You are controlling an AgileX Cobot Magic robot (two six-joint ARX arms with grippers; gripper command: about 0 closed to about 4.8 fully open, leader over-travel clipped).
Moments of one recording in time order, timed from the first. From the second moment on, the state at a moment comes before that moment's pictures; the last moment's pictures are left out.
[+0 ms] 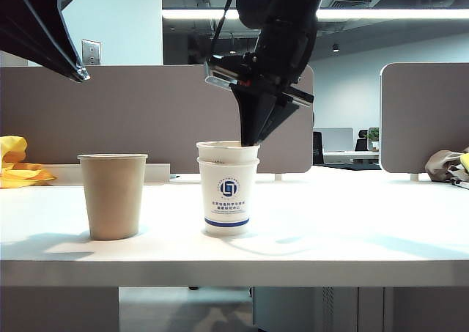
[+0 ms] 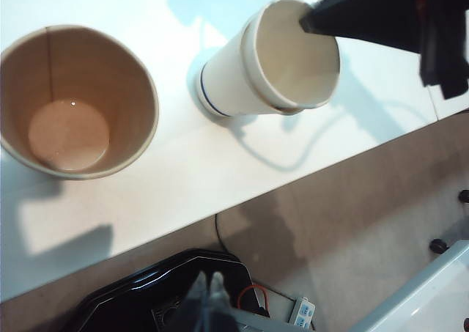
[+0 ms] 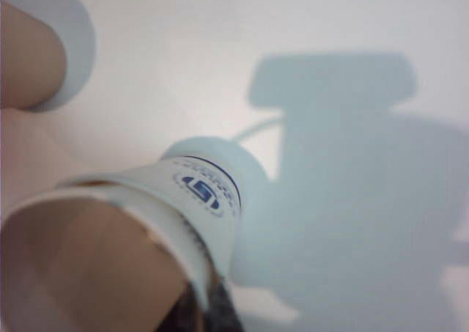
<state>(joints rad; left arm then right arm) -0.30 1.10 0.96 -0.74 0.45 -0.22 0.58 2.04 1.90 -1.08 -0.18 -0.11</state>
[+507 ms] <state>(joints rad) -0.30 1.10 0.96 -0.74 0.45 -0.22 0.58 2.07 1.90 -1.08 -0.18 -0.11</state>
